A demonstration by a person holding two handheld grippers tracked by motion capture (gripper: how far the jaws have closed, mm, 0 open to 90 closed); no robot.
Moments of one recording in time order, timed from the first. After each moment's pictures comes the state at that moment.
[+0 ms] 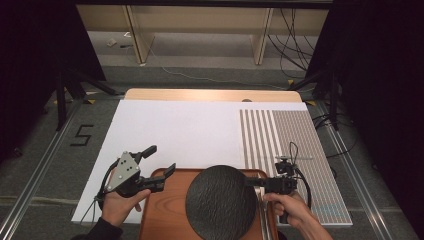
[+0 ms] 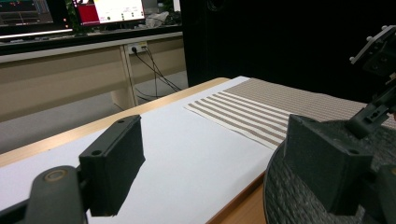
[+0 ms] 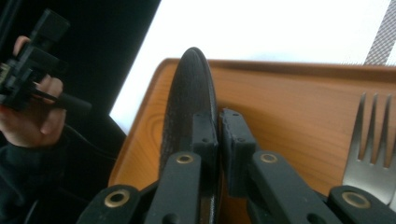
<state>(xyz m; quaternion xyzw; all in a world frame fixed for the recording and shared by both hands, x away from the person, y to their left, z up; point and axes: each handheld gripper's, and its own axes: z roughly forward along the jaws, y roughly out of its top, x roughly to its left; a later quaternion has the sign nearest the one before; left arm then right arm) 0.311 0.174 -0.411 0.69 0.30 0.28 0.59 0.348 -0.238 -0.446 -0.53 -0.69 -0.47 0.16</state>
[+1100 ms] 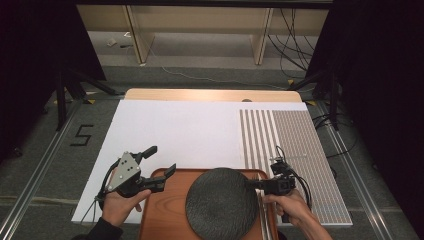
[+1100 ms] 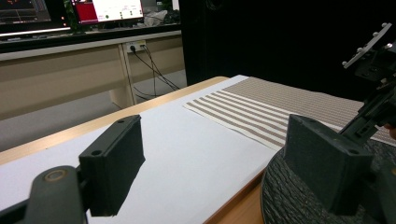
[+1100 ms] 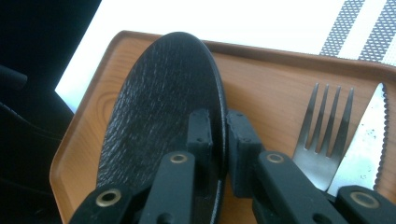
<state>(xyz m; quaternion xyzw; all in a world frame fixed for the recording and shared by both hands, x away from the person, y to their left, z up) 0.311 0.173 -0.412 0.69 0.30 0.28 0.59 0.353 -0.236 -0.452 -0.52 -0.74 -0.41 0.11</state>
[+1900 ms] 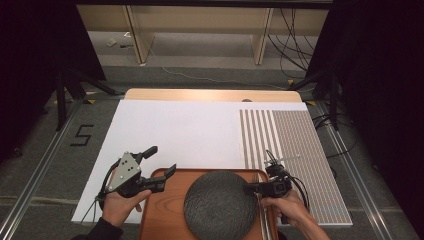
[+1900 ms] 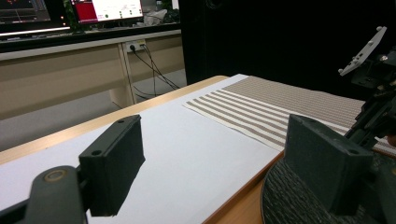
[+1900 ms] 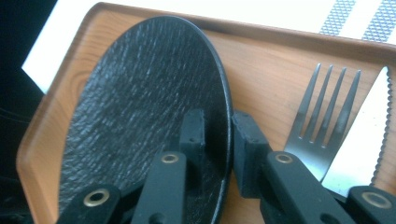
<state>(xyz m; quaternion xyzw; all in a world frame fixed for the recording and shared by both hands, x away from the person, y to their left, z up) 0.311 0.172 -0.413 0.69 0.30 0.28 0.59 0.353 -0.227 -0.460 -0.52 -0.77 -0.36 0.09</state>
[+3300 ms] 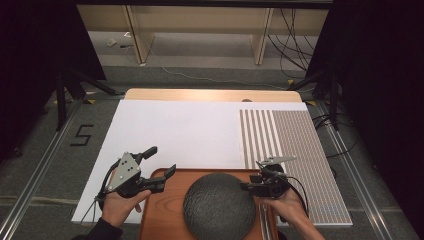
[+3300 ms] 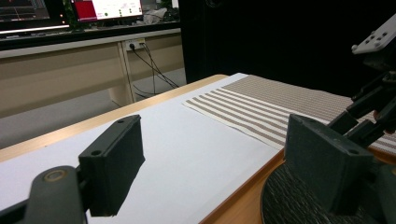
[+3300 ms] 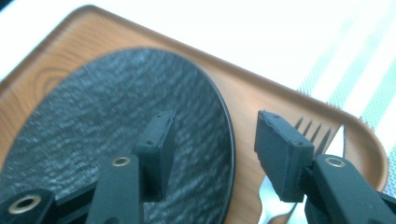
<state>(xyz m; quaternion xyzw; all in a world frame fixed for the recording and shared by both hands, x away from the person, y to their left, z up) 0.311 0.173 -0.413 0.70 0.30 0.27 0.59 0.341 -0.211 -0.439 -0.45 -0.81 -0.37 -0.05</state>
